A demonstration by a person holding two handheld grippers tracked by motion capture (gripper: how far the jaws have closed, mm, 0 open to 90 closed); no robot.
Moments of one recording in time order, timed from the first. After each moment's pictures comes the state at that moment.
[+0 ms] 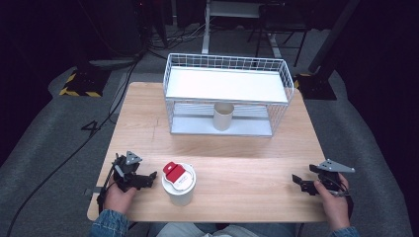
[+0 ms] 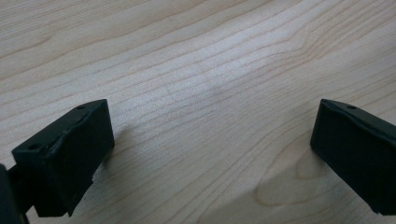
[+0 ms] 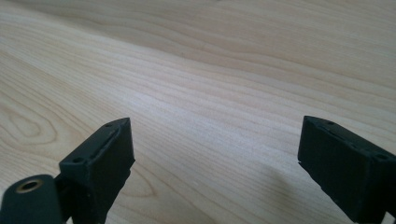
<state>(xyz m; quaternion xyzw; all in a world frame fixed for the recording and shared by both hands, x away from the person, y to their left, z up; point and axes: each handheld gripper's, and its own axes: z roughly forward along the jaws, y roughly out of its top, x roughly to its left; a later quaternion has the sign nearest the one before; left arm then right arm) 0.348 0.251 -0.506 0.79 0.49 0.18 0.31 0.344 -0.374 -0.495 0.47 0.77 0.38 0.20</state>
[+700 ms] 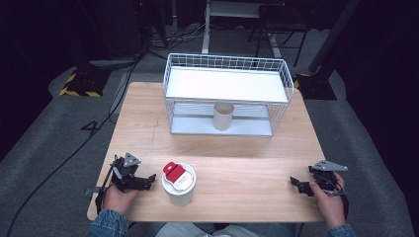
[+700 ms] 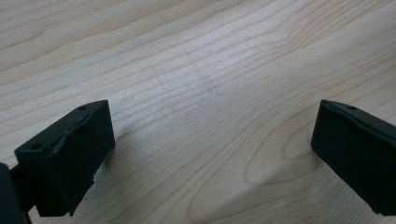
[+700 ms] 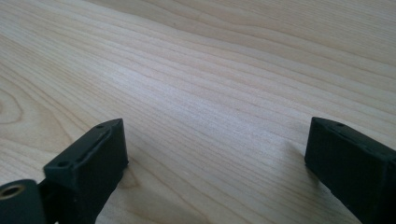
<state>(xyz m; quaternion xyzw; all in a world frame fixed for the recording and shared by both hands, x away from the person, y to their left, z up) 0.342 0.255 -0.503 0.80 0.48 0.17 0.32 0.351 -0.370 -0.505 0.47 0.79 0.34 0.20</state>
